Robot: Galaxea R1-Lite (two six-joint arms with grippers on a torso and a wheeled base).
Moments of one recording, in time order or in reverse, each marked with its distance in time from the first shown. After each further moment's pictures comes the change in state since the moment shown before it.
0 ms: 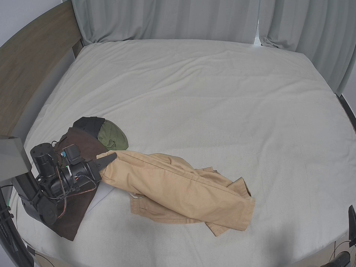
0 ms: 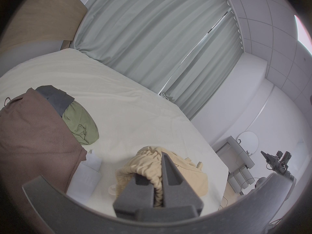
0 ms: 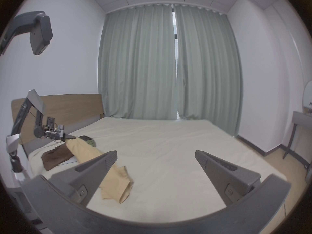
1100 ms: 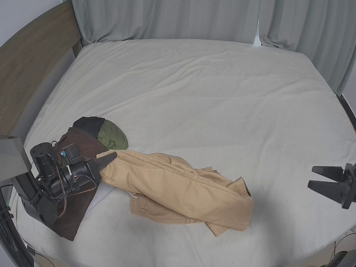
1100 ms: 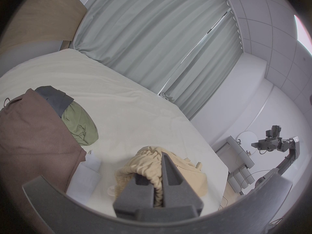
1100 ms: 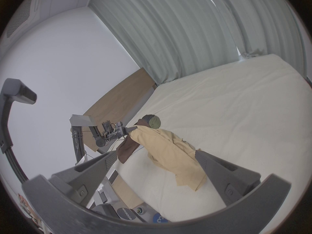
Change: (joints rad) left arm -0.001 -0.002 -0.004 0.000 -0.002 -0.001; right arm 0.243 0.865 -0.348 -0.096 0.477 0.269
